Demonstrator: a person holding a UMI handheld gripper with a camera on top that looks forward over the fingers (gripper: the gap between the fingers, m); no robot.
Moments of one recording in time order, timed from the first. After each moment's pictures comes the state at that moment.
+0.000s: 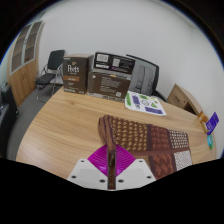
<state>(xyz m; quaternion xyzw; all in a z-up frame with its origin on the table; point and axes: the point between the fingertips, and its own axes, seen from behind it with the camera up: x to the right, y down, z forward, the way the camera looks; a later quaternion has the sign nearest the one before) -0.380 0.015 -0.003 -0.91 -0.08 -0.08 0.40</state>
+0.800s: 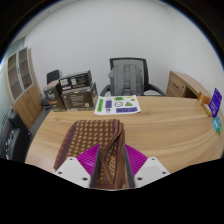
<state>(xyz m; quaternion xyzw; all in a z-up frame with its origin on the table) -0.266 0.006 0.043 -0.91 0.00 0.05 0.41</state>
